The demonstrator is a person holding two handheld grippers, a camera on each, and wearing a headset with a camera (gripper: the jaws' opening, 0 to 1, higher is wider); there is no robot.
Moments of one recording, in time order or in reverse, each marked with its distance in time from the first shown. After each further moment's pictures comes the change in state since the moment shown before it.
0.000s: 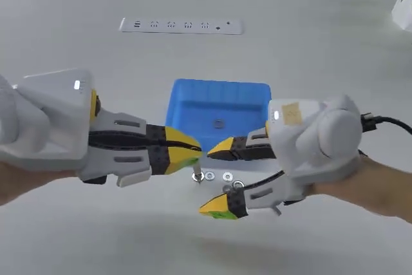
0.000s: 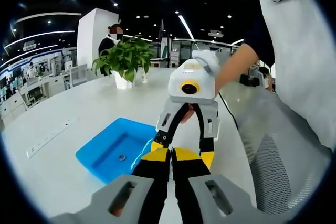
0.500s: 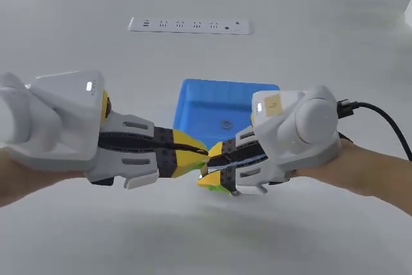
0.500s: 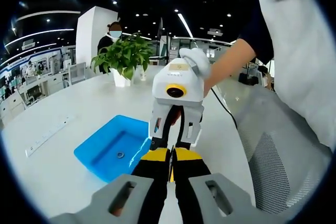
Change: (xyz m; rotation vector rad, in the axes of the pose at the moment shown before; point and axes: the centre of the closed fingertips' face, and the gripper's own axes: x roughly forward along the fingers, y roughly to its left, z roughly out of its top) left arm 0.000 -0.004 -0.005 -0.001 0.017 -0.014; right arm 0.011 -0.008 -0.001 -0.100 0.050 0.041
